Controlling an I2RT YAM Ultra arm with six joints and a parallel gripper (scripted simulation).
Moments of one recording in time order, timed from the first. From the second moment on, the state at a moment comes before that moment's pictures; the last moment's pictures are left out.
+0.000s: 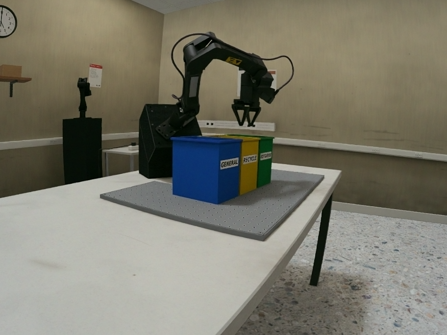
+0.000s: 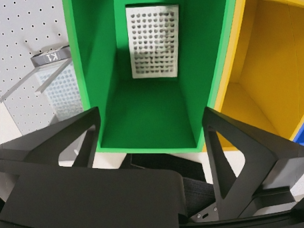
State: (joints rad) arm 0.90 1.23 1.05 -1.35 0.89 1.09
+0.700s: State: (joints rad) arm 0.91 1.24 1.05 -1.35 0.89 1.09
